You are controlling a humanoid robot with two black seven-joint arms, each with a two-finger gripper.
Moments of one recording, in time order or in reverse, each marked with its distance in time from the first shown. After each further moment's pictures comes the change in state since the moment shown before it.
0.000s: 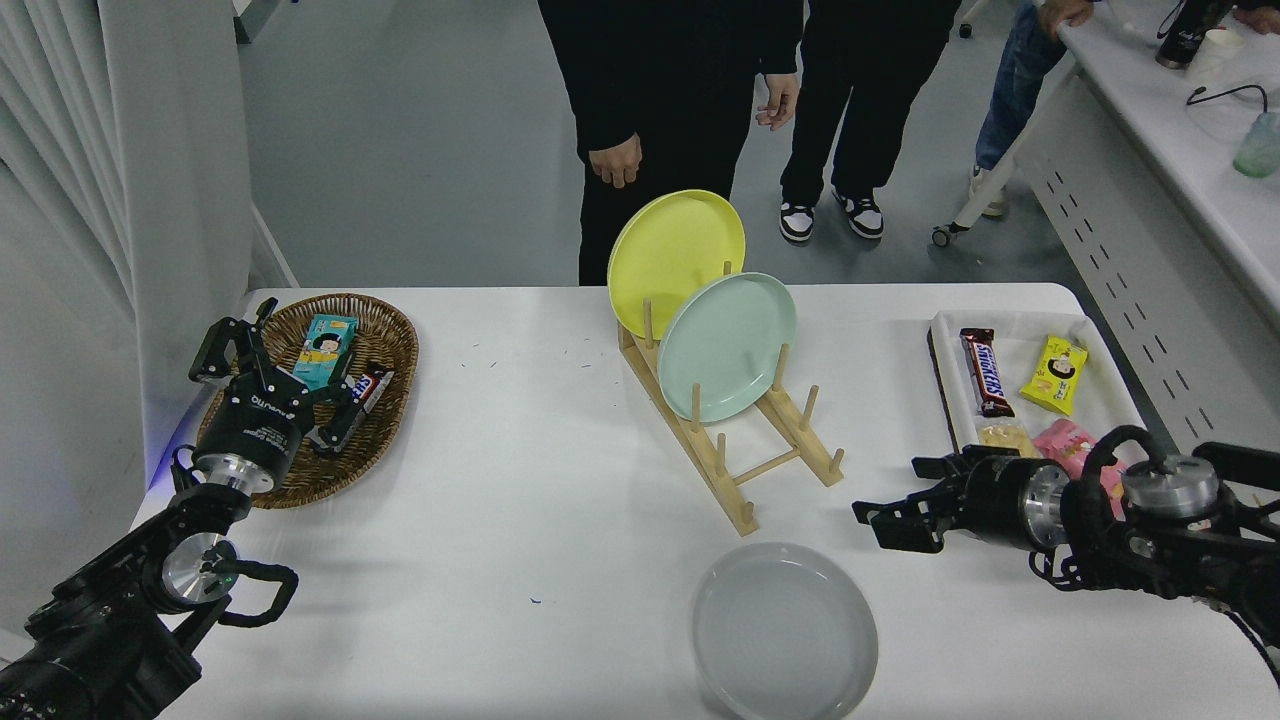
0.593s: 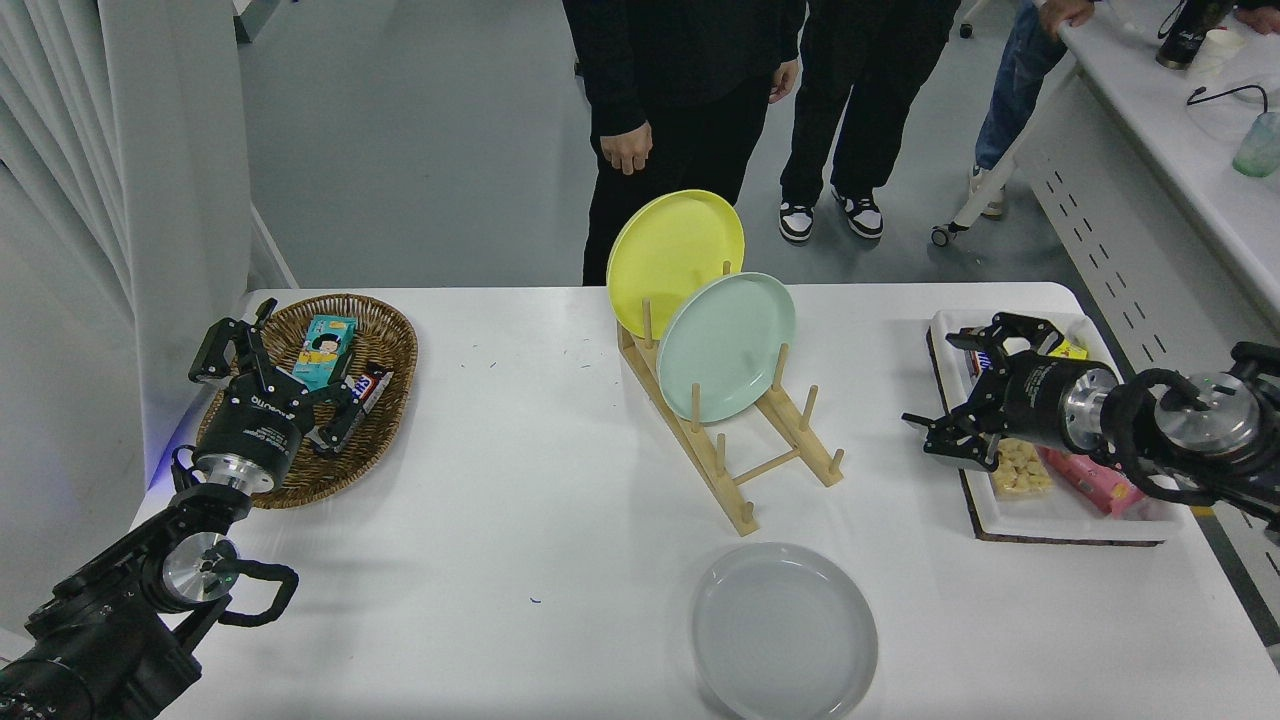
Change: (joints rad) left arm 0.000 0.000 0.000 0.000 0.000 0.000 0.000; right arm 0.087 0.005 0.115 -0.172 -0.668 0.208 0.004
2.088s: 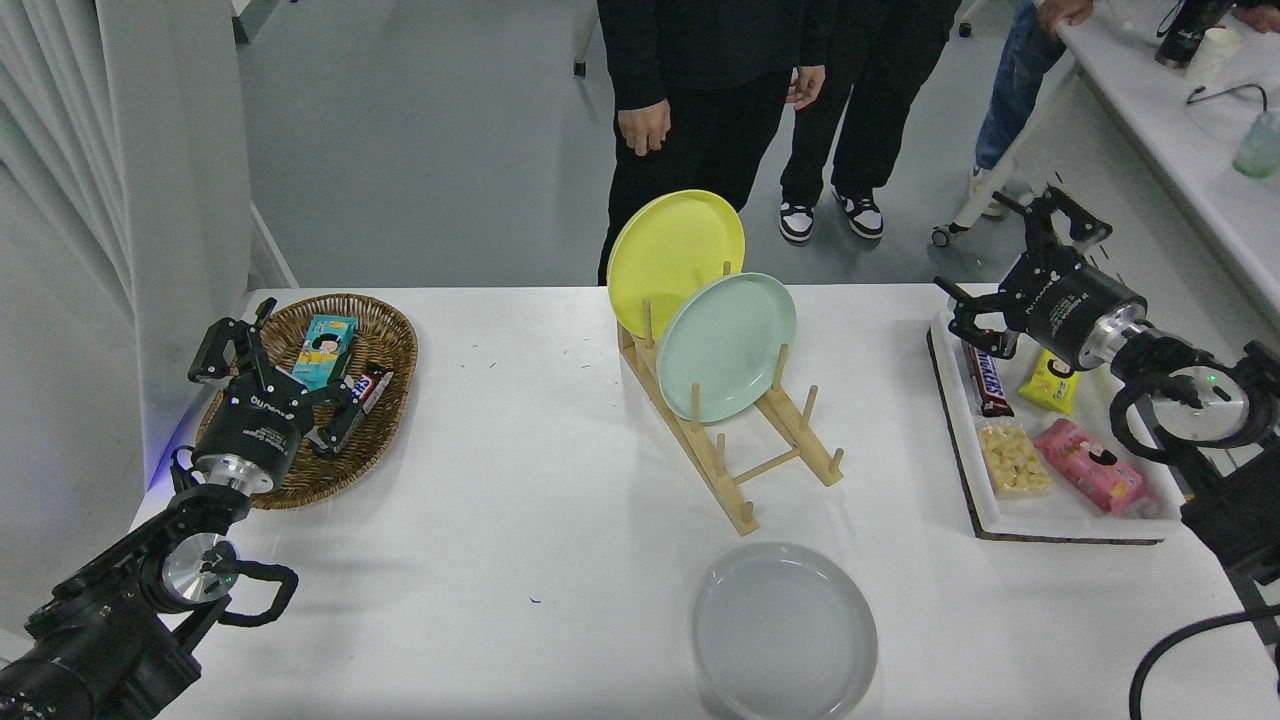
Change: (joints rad) left arm 0.000 0.000 0.000 0.000 0.000 0.001 -0.001; right arm -0.391 0.336 0.909 -0.436 -0.572 0.386 0.068
